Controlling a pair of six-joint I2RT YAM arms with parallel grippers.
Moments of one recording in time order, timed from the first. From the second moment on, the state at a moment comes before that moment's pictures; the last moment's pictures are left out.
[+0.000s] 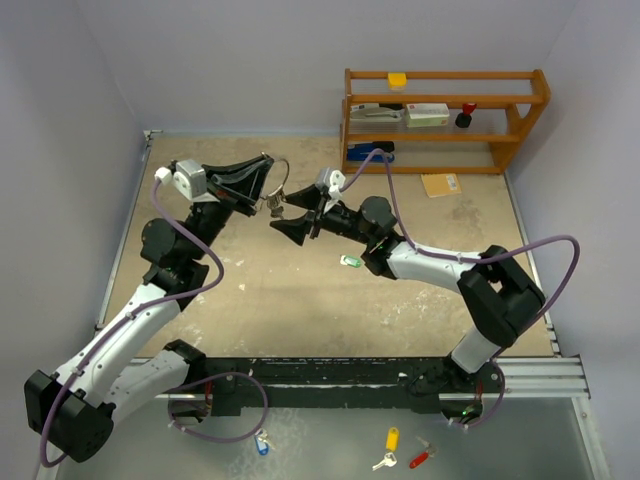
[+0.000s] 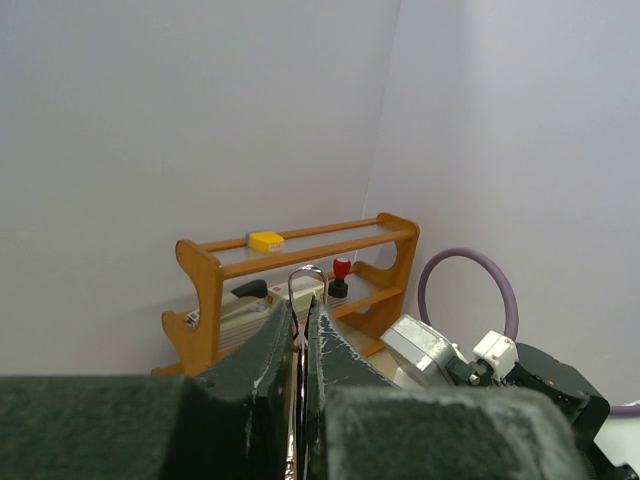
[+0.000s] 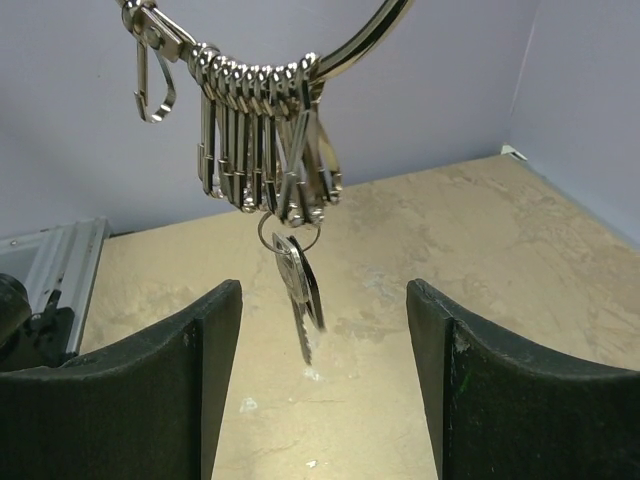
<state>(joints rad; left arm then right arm) -0.49 0.91 0.77 0.69 0.18 -0.28 0.75 1.64 0.92 0.96 -0.49 0.16</state>
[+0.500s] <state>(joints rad) -0.49 0.92 0.77 0.70 0.18 -0.28 0.77 1.63 0.93 0.91 -0.49 0.14</state>
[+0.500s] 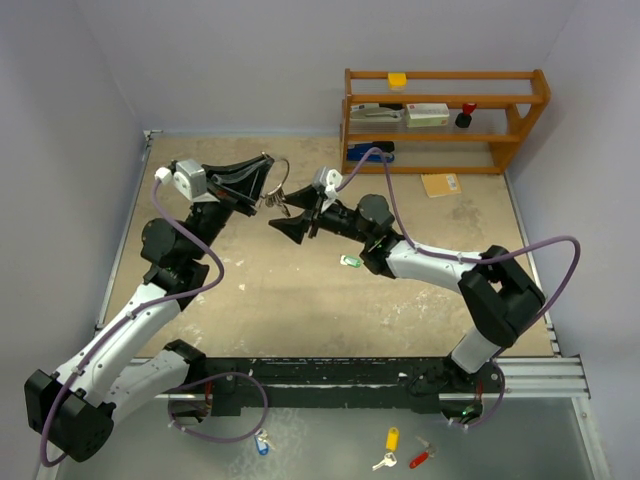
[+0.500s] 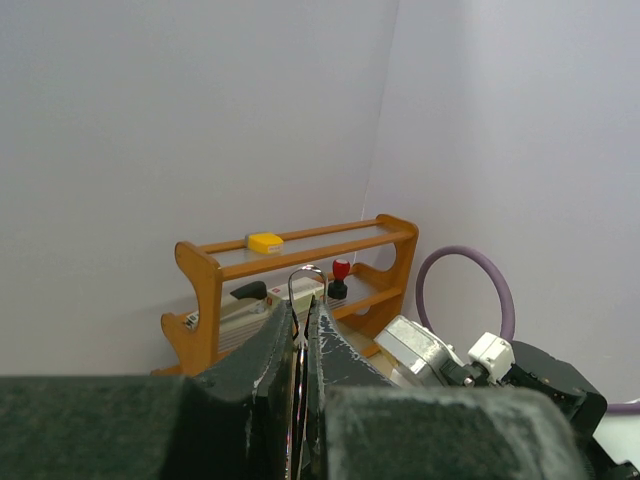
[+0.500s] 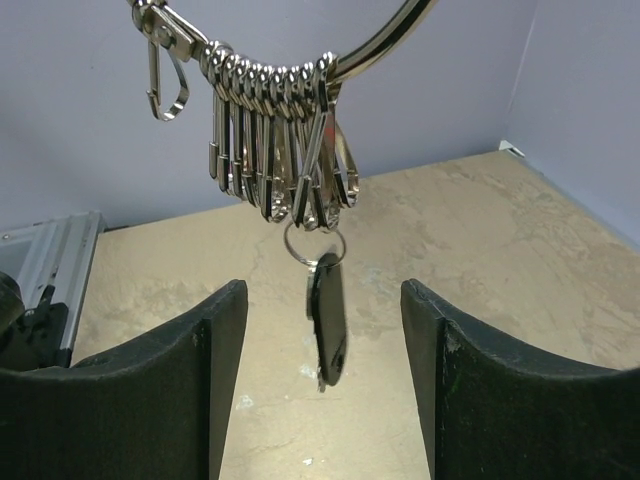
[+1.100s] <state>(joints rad) -0.49 0.92 0.77 0.70 0.17 -0.28 0.78 1.62 0.97 0.83 -0.43 0.08</state>
